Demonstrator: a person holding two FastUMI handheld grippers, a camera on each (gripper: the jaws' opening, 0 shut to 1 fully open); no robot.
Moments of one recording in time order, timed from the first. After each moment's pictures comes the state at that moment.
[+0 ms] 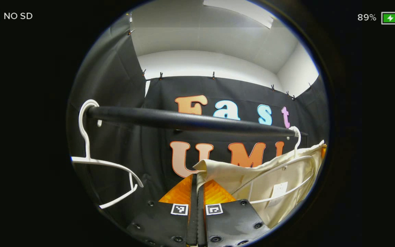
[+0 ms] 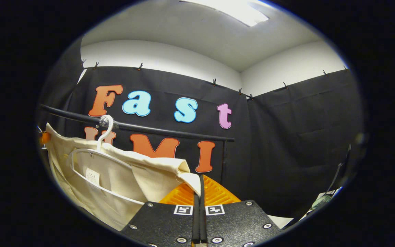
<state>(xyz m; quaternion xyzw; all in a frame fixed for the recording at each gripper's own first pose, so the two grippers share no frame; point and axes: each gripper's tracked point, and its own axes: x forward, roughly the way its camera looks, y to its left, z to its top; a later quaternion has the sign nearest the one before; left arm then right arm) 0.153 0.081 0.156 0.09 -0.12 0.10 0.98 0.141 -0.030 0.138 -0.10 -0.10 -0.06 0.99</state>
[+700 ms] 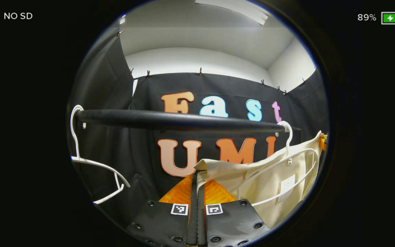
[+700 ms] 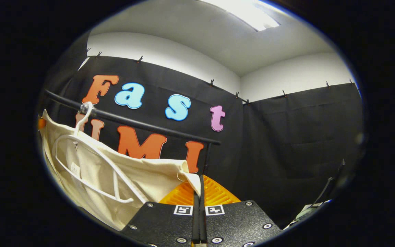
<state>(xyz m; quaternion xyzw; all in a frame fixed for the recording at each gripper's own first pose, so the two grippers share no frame) 0.167 0.050 0.134 0.12 -0.09 0.06 0.99 0.159 -0.079 0.129 -0.16 -0.09 -0.08 0.98</state>
